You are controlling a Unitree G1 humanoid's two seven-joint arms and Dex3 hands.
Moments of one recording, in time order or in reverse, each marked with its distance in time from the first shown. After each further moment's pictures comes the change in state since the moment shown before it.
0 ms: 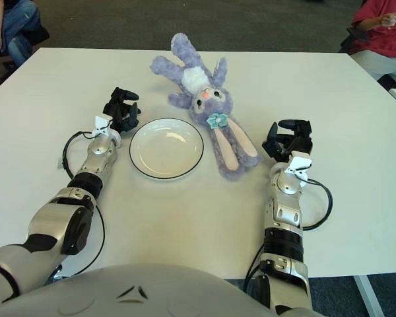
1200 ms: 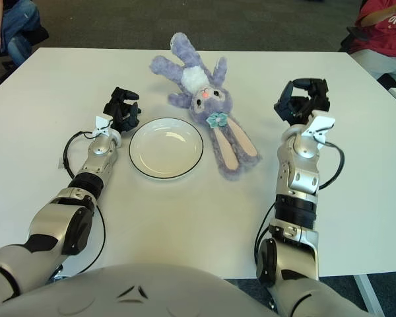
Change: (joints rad) left arm 0.003 -0.008 -0.002 -0.010 0.002 0.003 0.008; right arm -0.273 -0.131 0.002 -0.124 0.037 0.258 0.056
